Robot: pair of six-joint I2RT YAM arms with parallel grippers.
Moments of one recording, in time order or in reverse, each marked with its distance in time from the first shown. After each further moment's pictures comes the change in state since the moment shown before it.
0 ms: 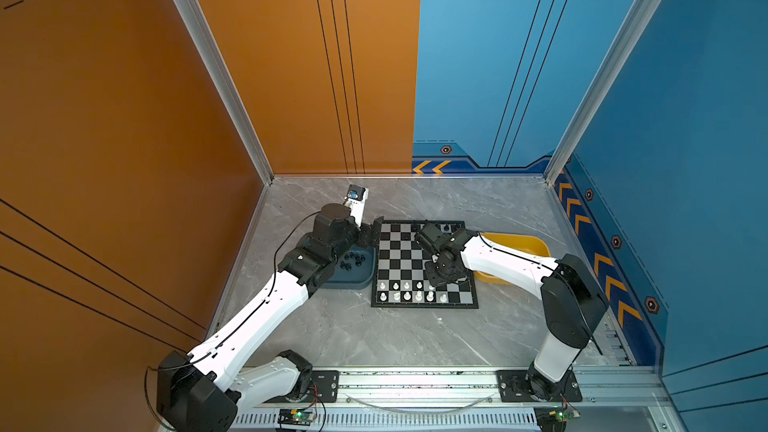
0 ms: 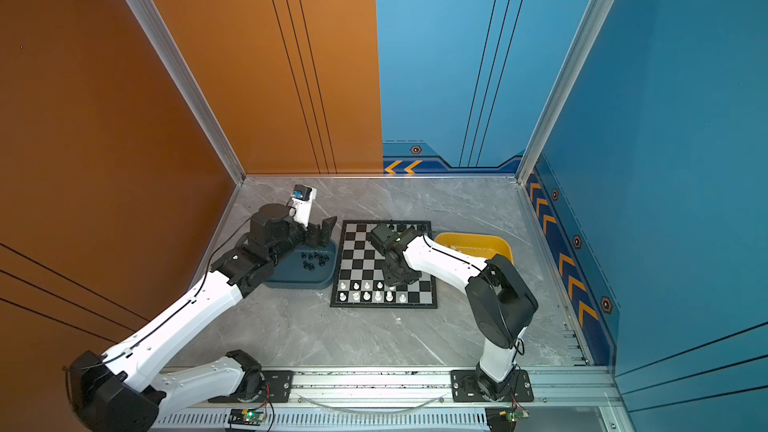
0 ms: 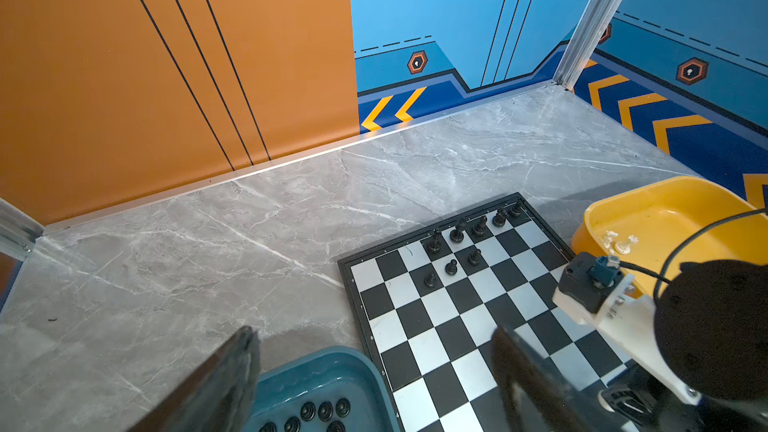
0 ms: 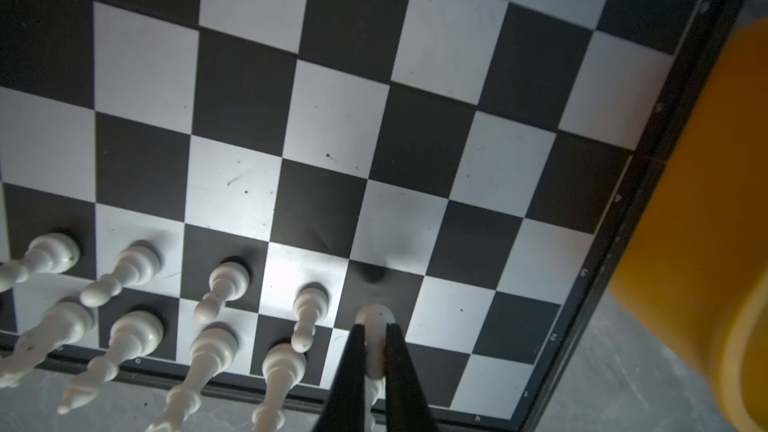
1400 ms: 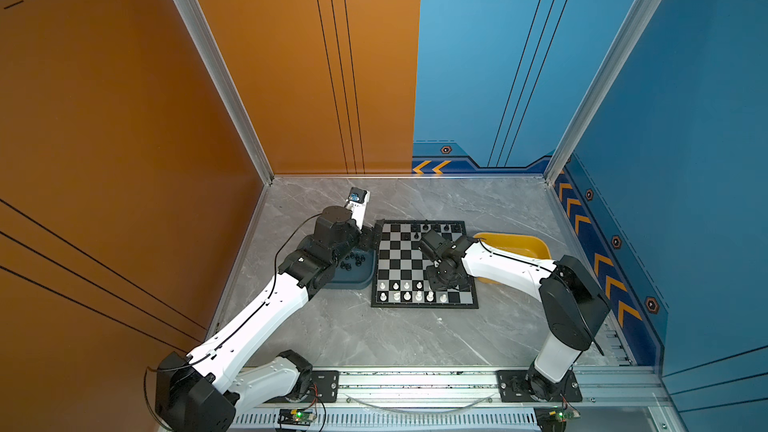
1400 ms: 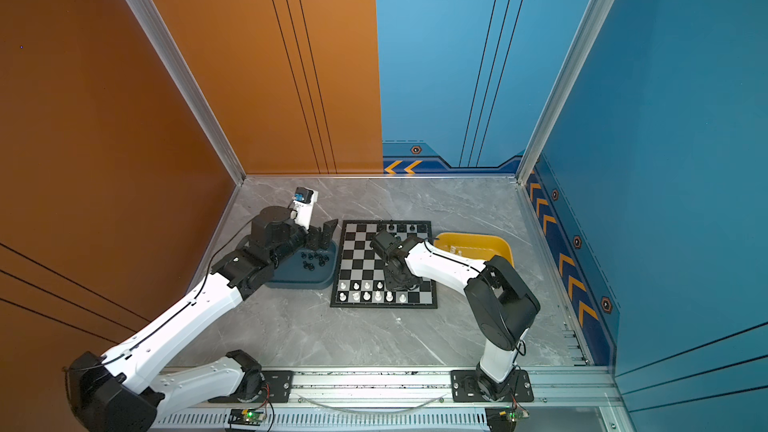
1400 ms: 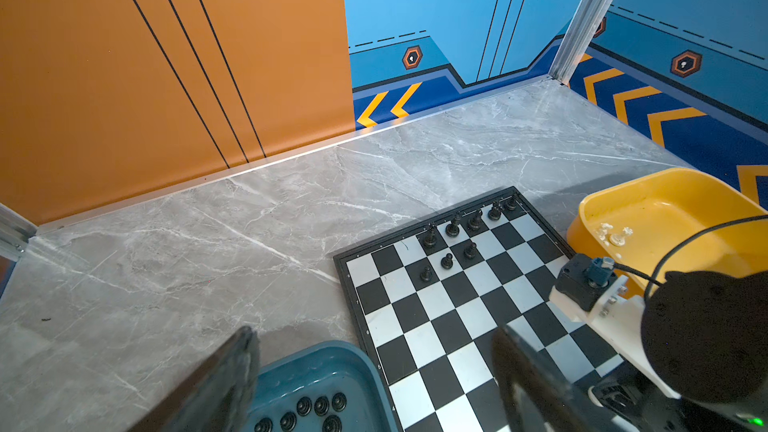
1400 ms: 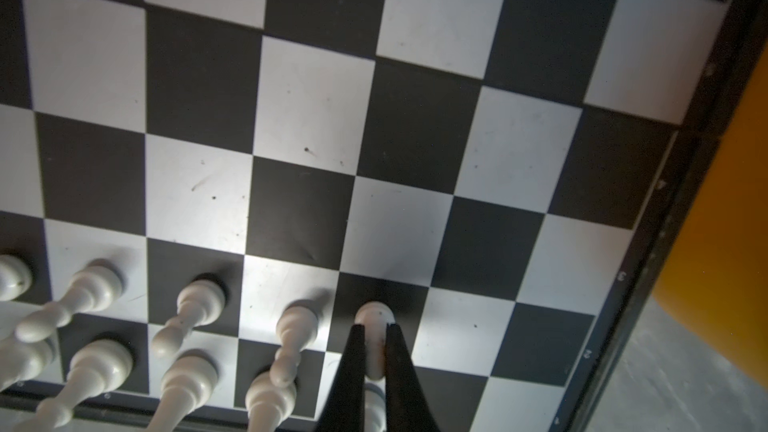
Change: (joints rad) left arm -0.014 -0.004 -0.016 0.000 -0.003 0.000; right arm 0.000 -0.022 -0.100 0.087 0.000 0.053
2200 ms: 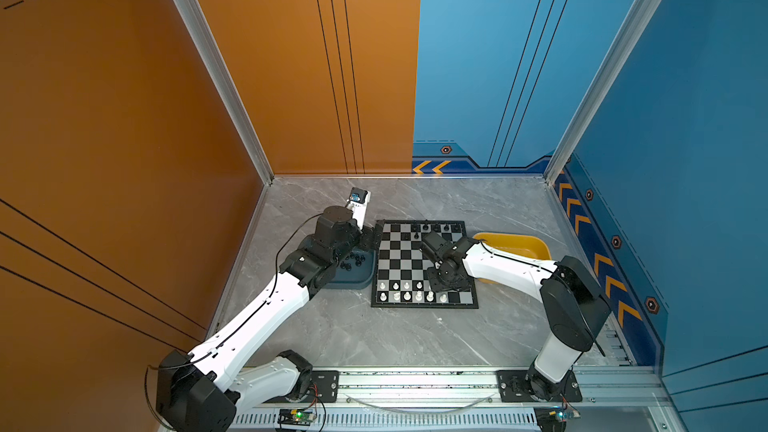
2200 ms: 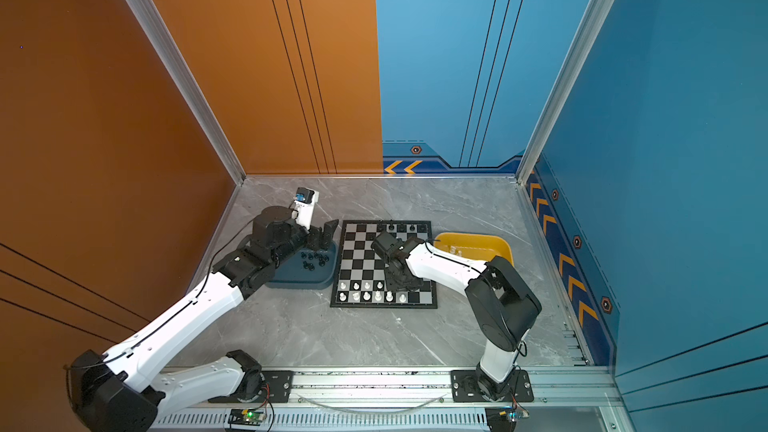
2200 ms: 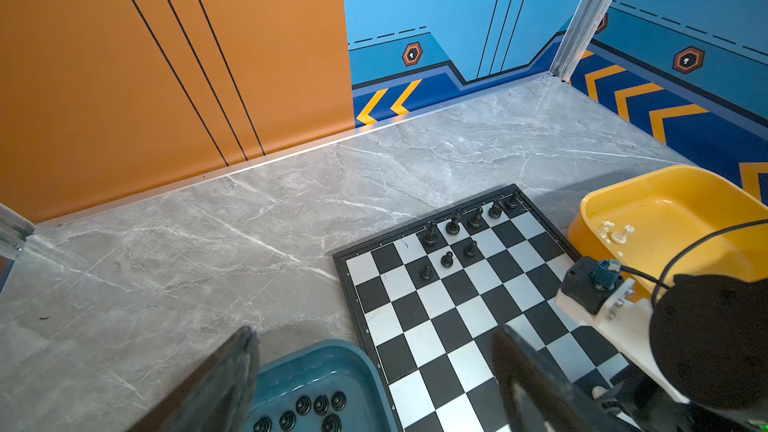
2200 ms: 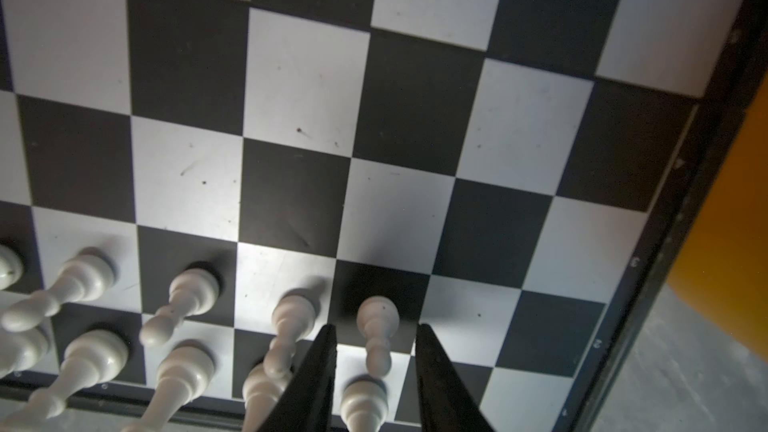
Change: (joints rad) left arm -0.001 0.008 0.000 0.000 0.000 0.000; right arm -0.004 -0.011 -0.011 -0.001 -0.019 0.014
